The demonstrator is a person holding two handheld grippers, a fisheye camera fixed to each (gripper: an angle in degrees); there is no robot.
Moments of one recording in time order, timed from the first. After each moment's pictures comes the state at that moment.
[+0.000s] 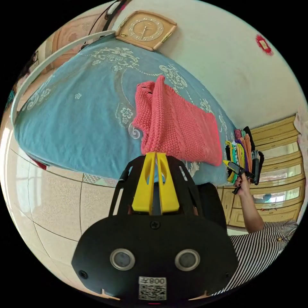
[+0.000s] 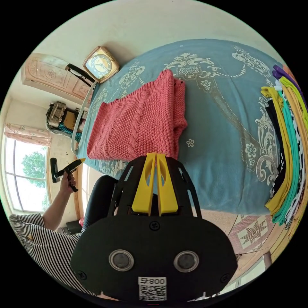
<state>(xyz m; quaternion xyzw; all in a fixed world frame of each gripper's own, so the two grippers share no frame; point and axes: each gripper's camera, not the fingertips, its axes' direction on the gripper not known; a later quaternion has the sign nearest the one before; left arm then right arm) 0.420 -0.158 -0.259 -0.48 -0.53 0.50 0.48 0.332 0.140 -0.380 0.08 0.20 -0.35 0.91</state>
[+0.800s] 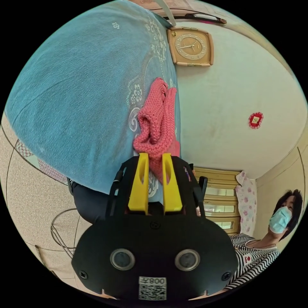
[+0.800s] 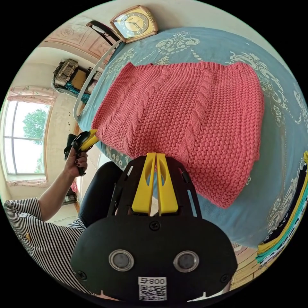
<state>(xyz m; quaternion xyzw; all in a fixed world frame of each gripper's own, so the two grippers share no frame) 0.430 -0.305 -0.254 -0.49 -0.41 0.25 0.73 0.252 0.134 -0.241 -0.07 0.26 -0.44 0.86</state>
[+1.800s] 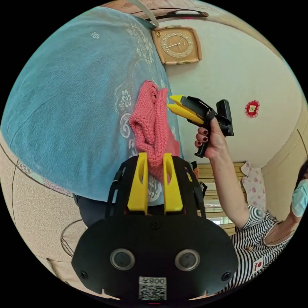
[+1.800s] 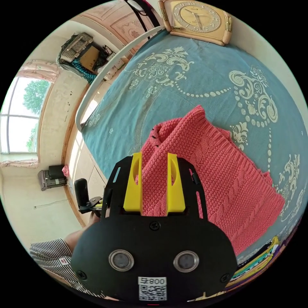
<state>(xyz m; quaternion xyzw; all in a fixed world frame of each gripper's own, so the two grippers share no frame) 0.412 -0.297 -0.246 -0.50 -0.38 0.31 0.71 -0.014 0.135 0.006 -0.13 0.31 -0.51 0.79</state>
